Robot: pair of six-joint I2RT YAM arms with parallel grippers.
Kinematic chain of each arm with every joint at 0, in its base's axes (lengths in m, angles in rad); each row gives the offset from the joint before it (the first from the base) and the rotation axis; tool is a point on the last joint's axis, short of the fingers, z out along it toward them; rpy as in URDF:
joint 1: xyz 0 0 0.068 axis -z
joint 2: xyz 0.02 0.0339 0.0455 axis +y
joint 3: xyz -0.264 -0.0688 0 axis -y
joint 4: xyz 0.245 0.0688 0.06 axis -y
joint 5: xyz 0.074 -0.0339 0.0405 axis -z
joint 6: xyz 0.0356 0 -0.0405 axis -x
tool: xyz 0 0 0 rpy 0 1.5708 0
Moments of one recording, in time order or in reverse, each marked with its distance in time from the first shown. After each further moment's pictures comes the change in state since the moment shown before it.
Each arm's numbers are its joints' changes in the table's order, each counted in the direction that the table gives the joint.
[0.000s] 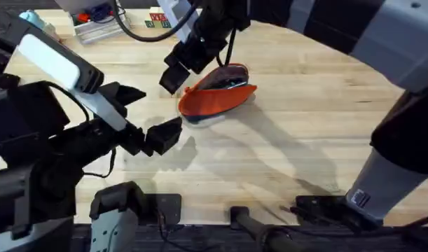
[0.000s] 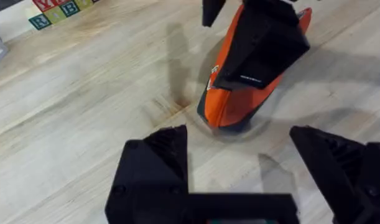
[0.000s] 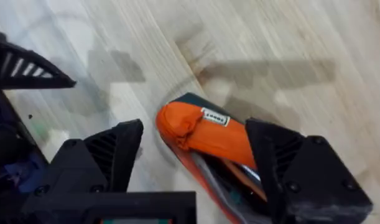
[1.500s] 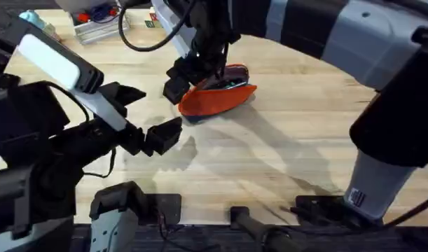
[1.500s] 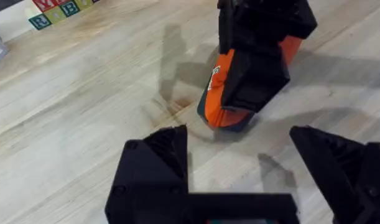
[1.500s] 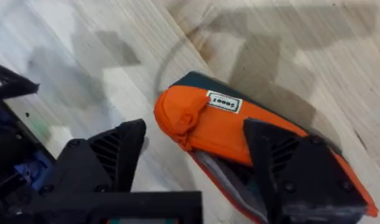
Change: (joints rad) left arm 0.000 0.000 0.000 0.000 0.000 0.000; right arm -0.024 0.072 0.003 -0.073 0.021 -0.111
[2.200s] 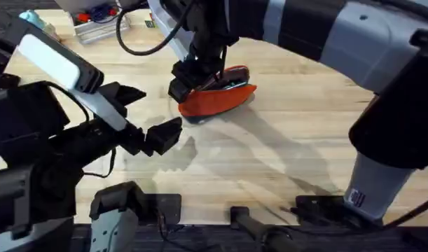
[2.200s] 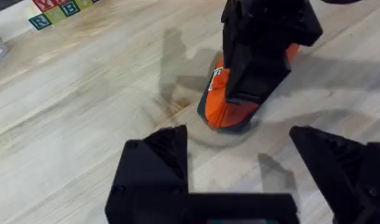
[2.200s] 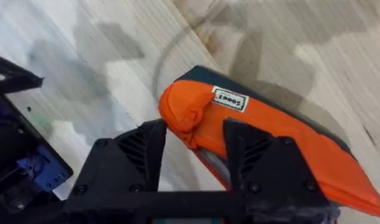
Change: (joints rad) left arm 0.000 0.000 0.000 0.000 0.000 0.000; right arm -0.016 0.000 0.000 -0.022 0.004 -0.001
